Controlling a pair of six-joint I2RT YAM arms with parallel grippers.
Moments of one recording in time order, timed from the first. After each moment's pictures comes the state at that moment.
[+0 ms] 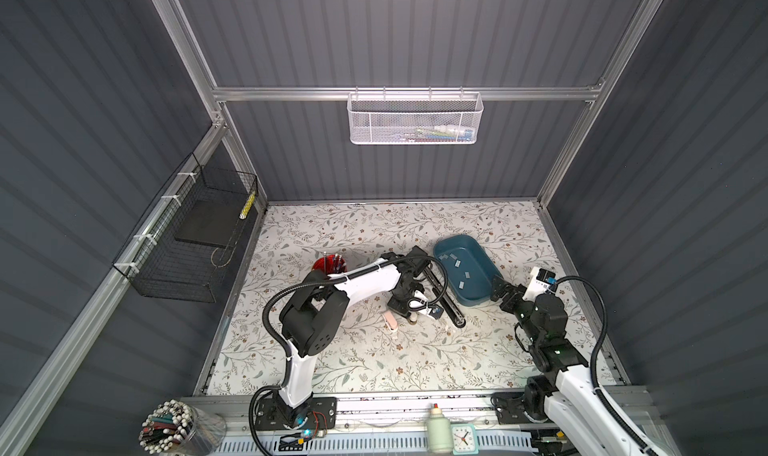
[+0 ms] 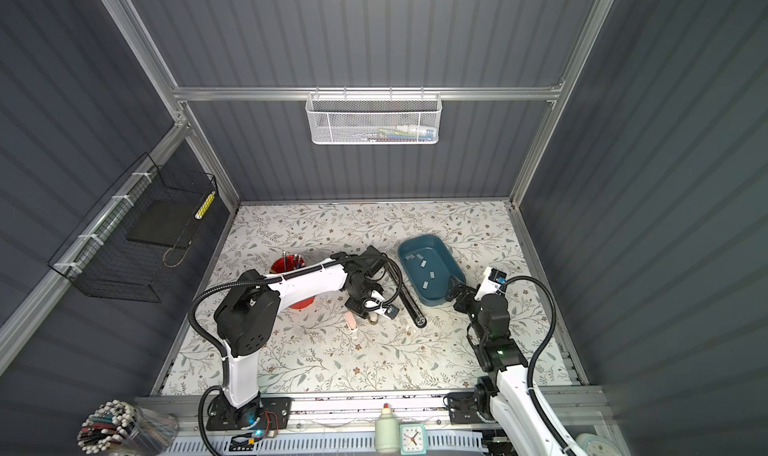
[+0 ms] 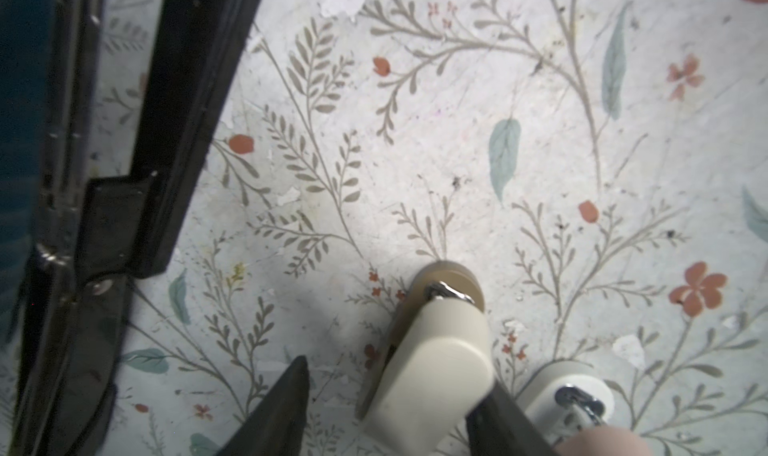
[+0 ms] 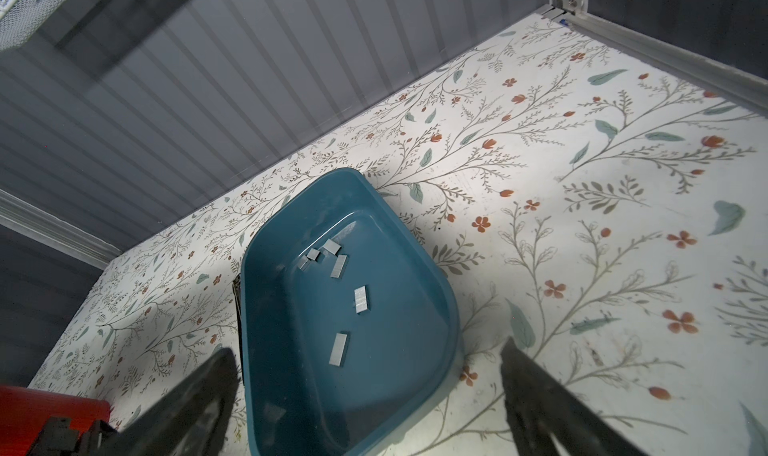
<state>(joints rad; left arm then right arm) -0.83 1.98 1.45 -0.84 0.18 1.39 0.14 0.63 0.20 0.13 0.04 0.51</state>
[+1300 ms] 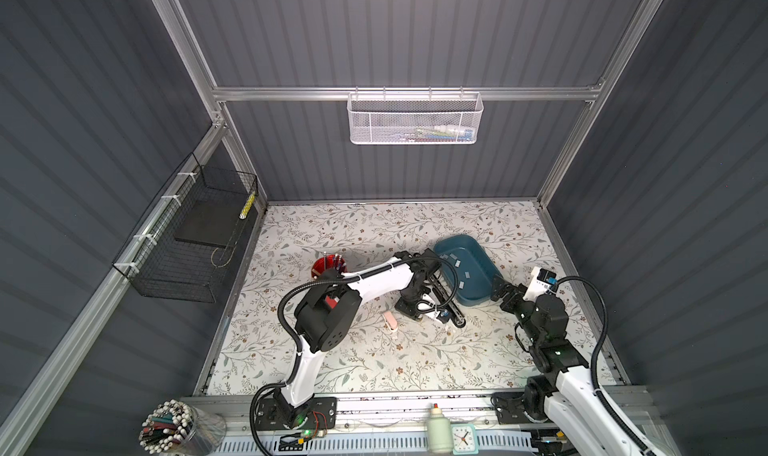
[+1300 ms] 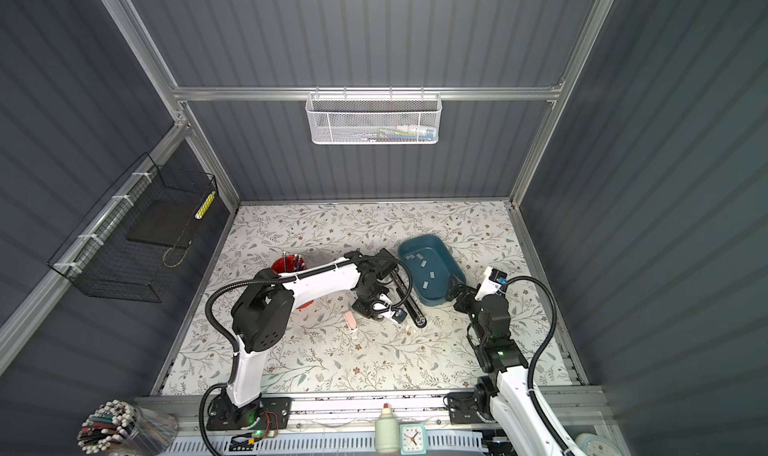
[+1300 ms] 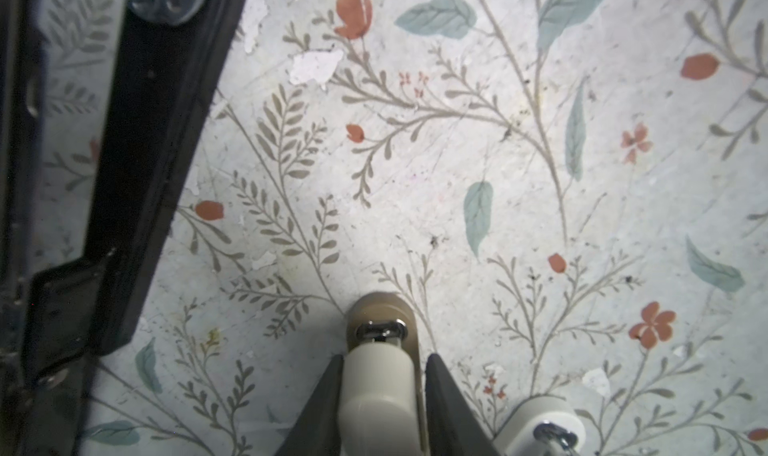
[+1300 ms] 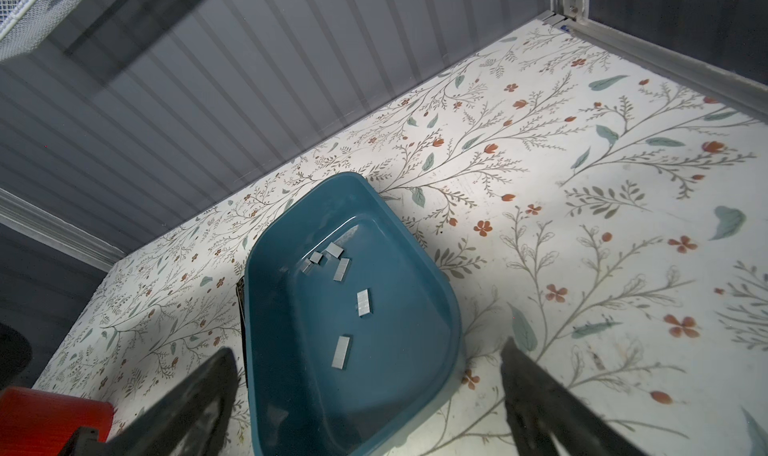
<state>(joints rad) -0.88 2.08 1.57 -0.97 0.17 1.35 0.14 0.61 0.19 0.14 0.04 0.51</state>
